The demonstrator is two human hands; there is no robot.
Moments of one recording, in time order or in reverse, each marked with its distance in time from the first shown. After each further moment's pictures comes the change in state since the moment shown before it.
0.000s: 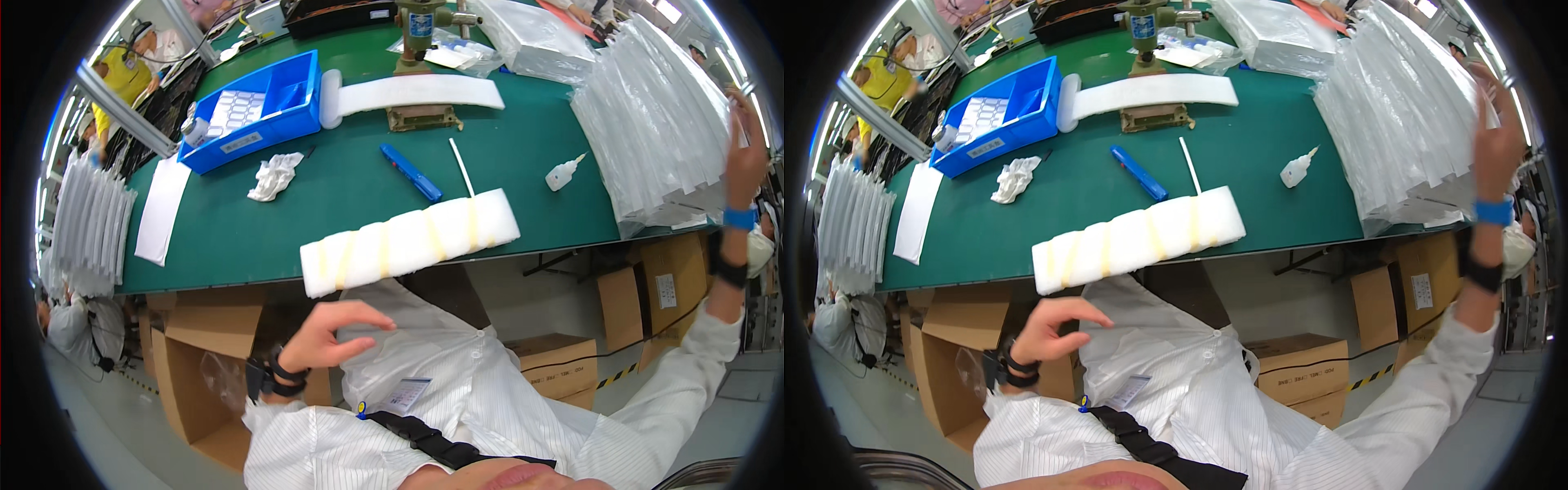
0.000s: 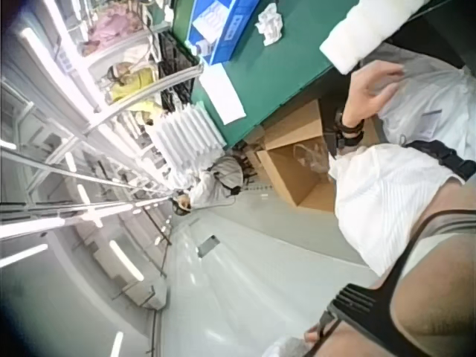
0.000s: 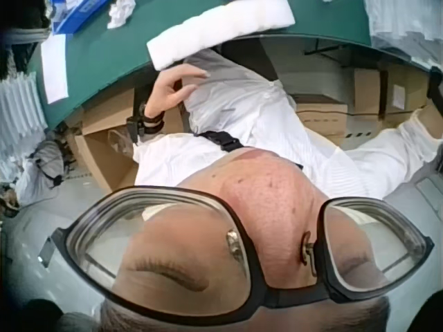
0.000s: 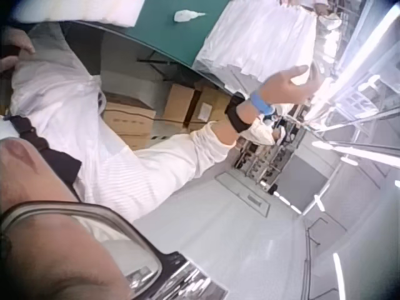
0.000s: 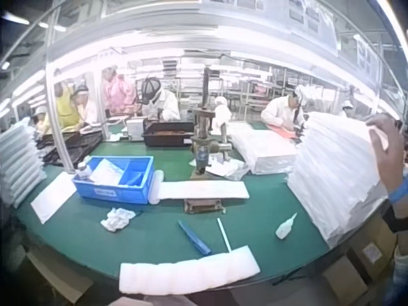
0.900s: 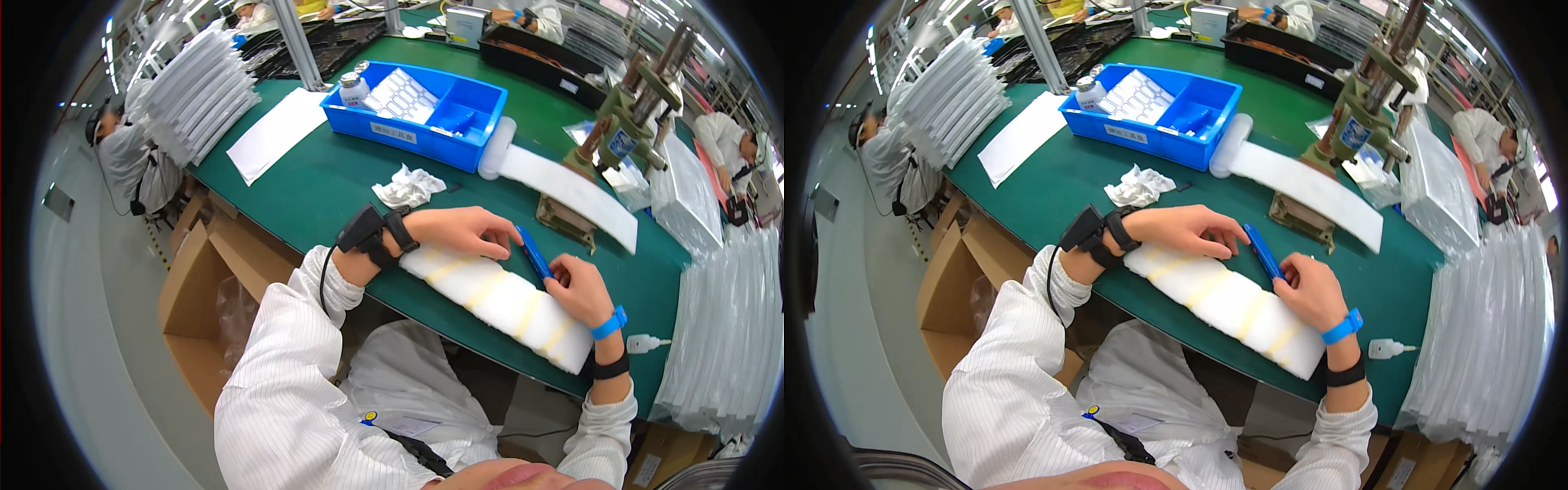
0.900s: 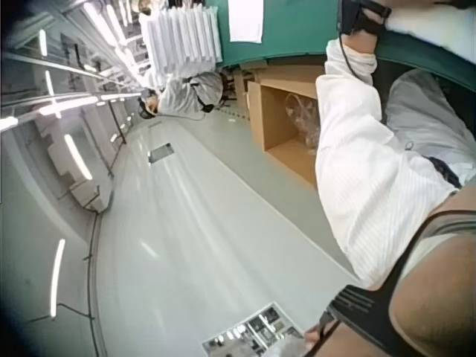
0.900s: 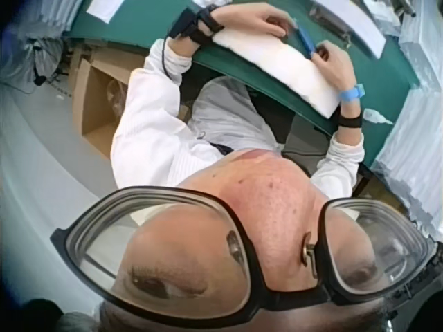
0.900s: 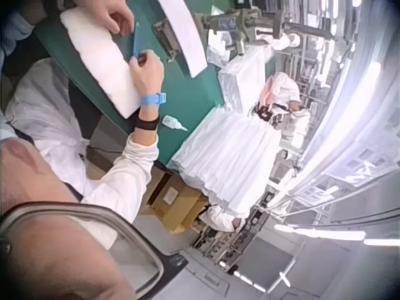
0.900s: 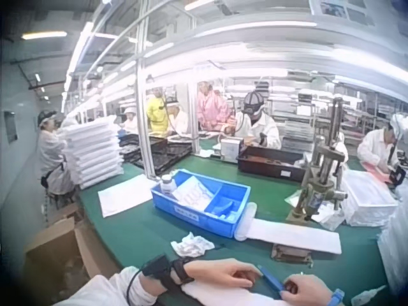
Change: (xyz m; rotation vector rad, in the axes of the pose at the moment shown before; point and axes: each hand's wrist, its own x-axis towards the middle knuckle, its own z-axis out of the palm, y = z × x) left_hand 0.134 -0.079 -0.141 0.159 -0.024 -0.182; right_hand -0.075 -0.278 0.257 0.952 -1.109 0.131
